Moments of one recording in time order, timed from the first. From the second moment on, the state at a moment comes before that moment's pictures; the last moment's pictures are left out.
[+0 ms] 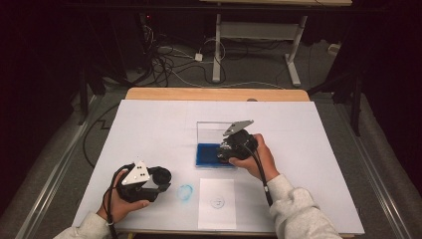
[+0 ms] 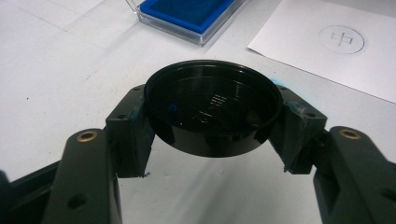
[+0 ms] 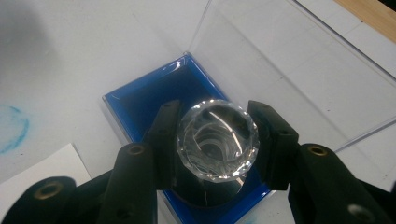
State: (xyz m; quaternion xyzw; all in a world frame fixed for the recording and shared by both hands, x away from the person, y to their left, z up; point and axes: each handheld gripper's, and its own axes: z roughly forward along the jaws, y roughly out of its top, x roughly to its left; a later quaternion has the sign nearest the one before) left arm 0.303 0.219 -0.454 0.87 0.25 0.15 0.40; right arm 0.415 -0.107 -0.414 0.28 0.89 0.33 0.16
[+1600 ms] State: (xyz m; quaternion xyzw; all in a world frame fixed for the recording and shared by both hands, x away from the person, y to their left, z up) left arm 0.303 0.217 -0.454 0.87 0.25 0.15 0.40; right arm 0.417 -0.111 -0.426 0.30 0.88 0.34 0.17
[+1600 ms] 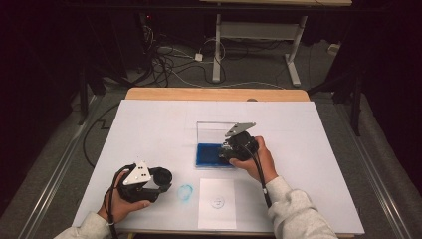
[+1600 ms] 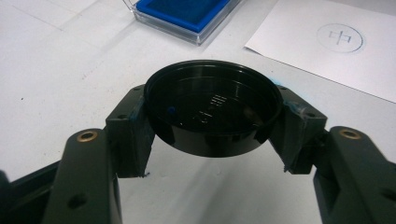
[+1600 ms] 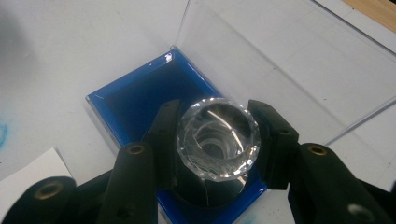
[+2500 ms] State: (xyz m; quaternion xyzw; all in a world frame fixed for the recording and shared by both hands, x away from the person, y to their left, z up) left arm 0.303 0.218 -0.454 0.87 0.25 0.15 0.40; right arm 0.411 -0.114 -0.429 0.30 0.87 0.34 0.19
